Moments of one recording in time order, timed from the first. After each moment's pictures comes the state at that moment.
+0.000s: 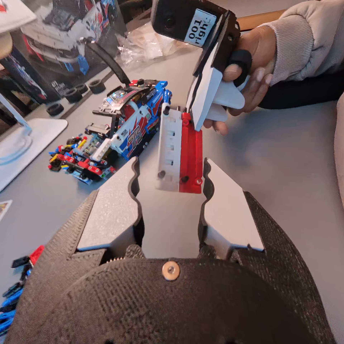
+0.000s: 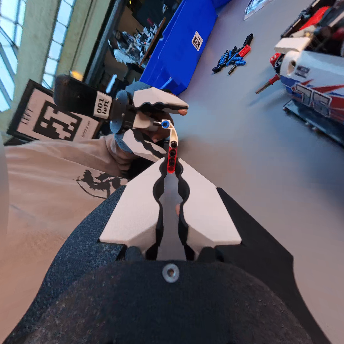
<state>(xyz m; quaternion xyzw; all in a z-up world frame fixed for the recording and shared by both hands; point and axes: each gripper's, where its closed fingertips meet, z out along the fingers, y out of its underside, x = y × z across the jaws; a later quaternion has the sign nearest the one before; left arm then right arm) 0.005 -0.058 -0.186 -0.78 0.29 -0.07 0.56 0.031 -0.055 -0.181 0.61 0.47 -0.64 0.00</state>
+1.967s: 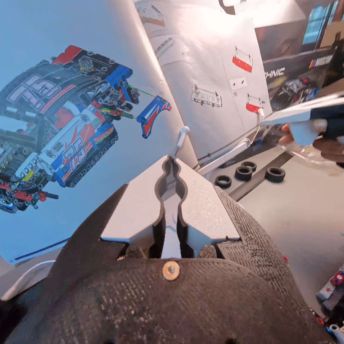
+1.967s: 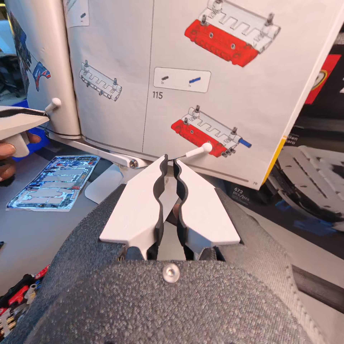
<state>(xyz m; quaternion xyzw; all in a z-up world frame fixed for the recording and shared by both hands) -0.256 0.184 -0.045 -0.72 0.04 0.07 0.69 -0.112 0.309 -0.066 0.66 0.41 -0.37 -0.50</state>
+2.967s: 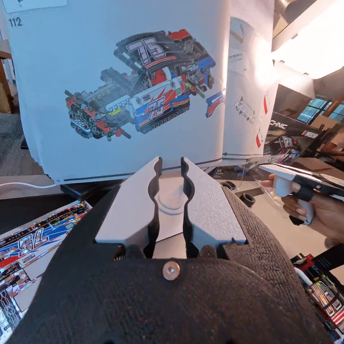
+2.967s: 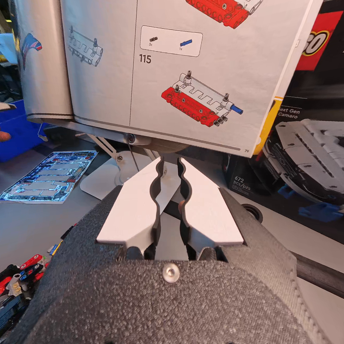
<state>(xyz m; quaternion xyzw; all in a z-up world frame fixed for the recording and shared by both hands) -0.289 0.128 -0.059 -0.69 -0.16 -0.06 0.70 -0.098 0.305 -0.093 0.65 0.40 -0.38 -0.52</state>
